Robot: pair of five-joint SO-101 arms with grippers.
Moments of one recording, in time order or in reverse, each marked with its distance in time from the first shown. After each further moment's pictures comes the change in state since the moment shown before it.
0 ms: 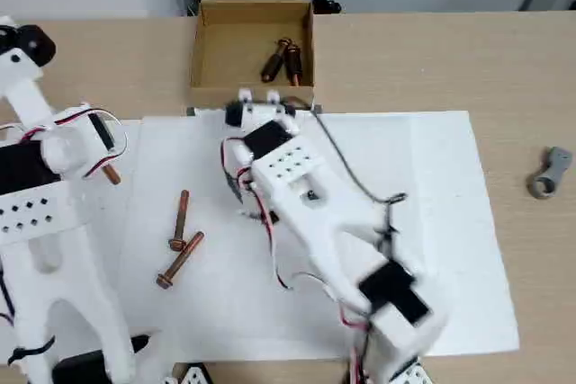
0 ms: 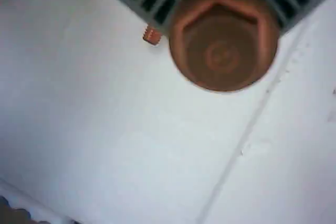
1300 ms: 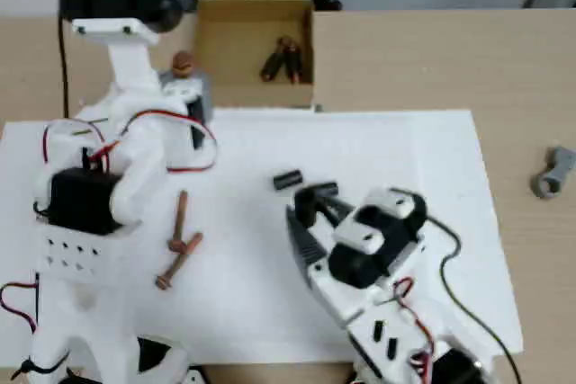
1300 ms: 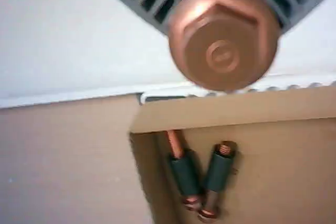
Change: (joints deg) left arm 28.6 -7.9 -1.7 -15.4 -6.2; right arm 0.9 -110.1 71.9 -35.4 24.4
